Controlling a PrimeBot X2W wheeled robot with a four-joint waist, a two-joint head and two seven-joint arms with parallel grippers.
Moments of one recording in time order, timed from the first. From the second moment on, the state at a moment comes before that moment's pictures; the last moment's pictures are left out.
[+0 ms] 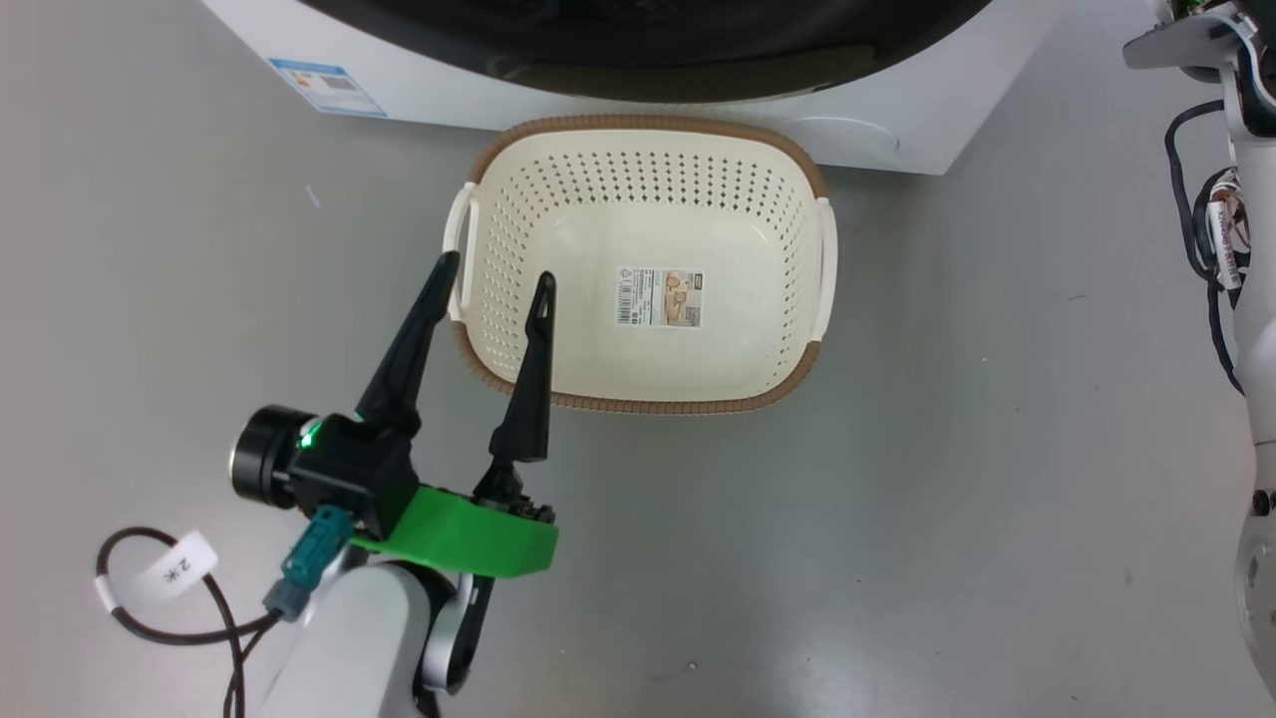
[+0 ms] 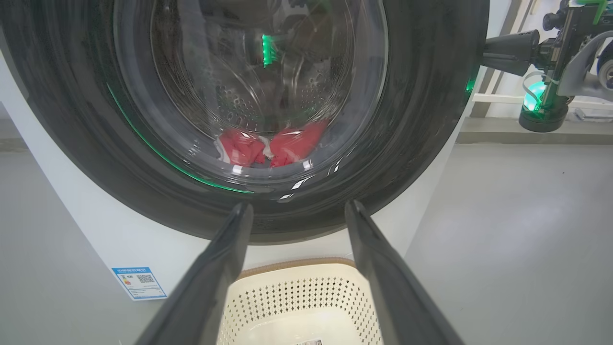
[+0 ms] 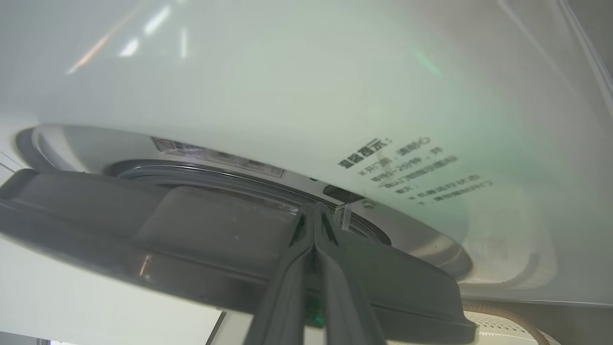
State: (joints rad) left arm -0.44 0.03 -0.29 0.15 -0.20 0.04 -0.25; right arm -1.17 -0.15 -0.05 0.75 1.20 0.13 0.41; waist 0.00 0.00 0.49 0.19
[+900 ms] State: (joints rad) left arm -0.46 0.03 -0.29 0.15 -0.21 0.05 -0.25; right arm -1.18 -0.15 -0.02 0.73 1.24 0.12 0.61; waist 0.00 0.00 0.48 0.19
